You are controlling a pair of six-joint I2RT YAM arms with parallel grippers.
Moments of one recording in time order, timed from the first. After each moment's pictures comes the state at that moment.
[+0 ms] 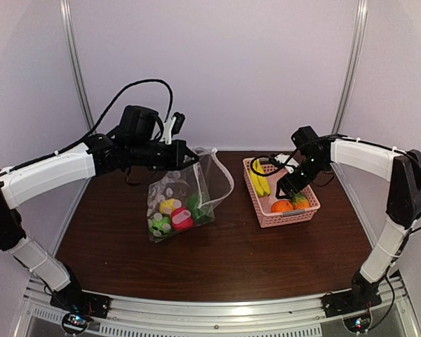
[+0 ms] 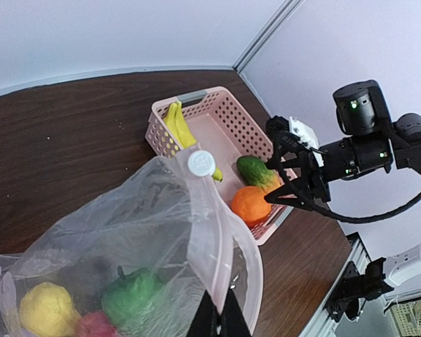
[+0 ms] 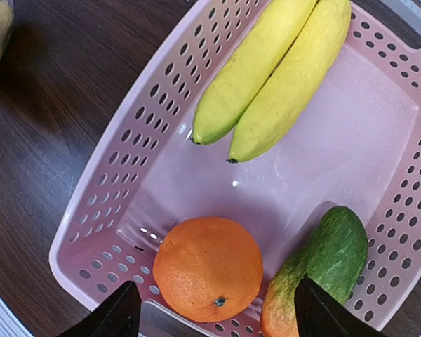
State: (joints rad) left arm -0.77 1.51 1.35 -0.32 0.18 -0.51; right arm 0.36 1.71 1.37 -0.81 -0.19 -0.29
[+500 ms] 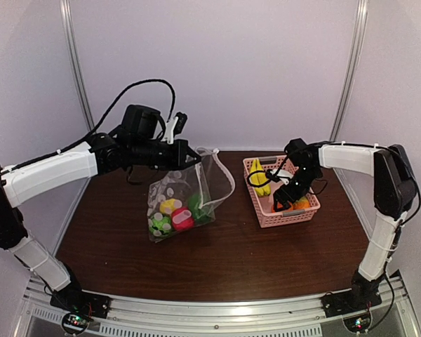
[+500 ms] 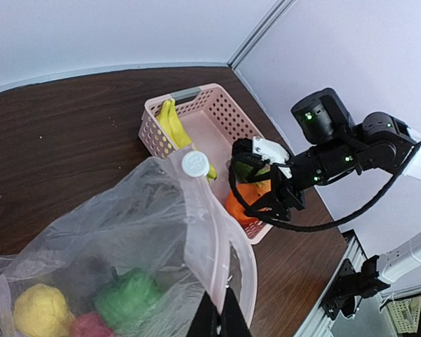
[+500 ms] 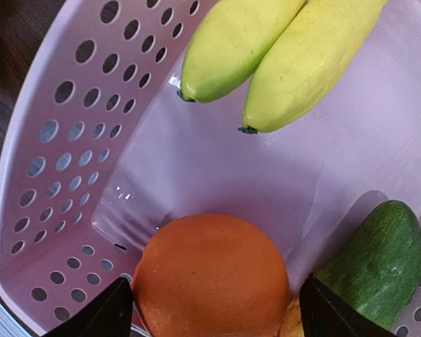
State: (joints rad) left arm -0.77 1.53 1.37 -0.32 0.21 -0.52; right arm 0.36 1.84 1.37 -0.84 -0.19 -0.31
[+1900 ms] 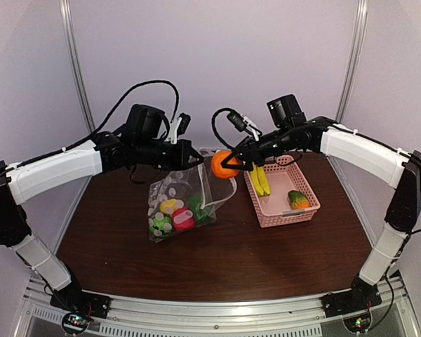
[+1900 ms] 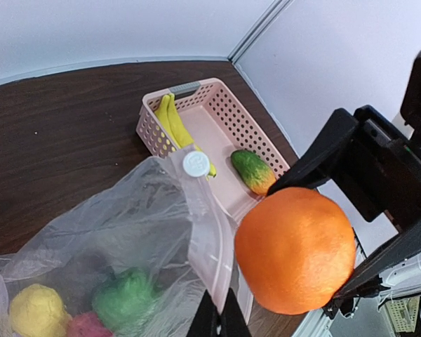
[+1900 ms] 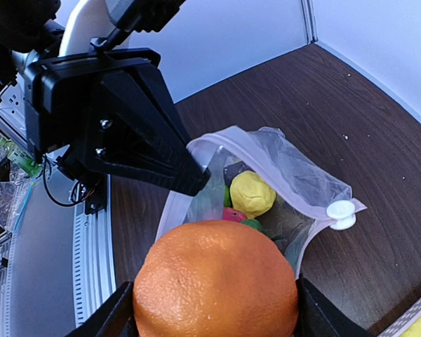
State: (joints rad) left arm -0.77 1.57 1.40 -0.33 0.23 -0.52; right arm 0.61 1.70 1.60 -0.53 -0.72 -0.09
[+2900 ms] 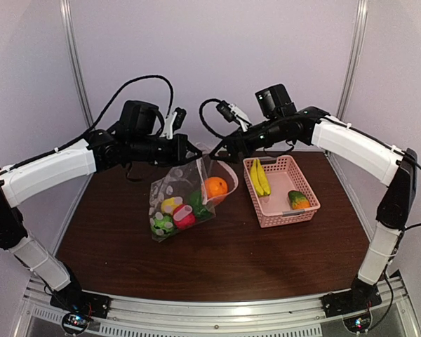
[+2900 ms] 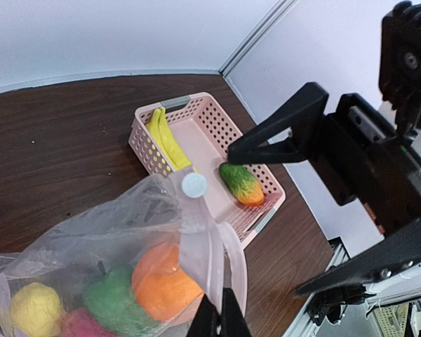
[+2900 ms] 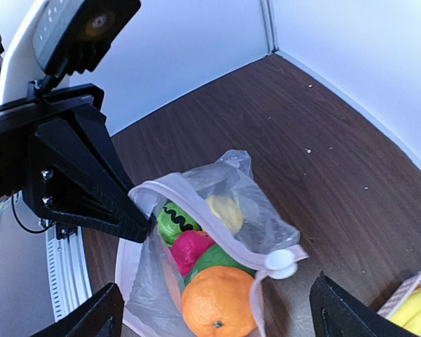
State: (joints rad) left arm -0.77 1.53 1.40 -0.32 0.23 -0.56; right arm 0.68 1.80 1.80 -0.59 -0.53 -0.03
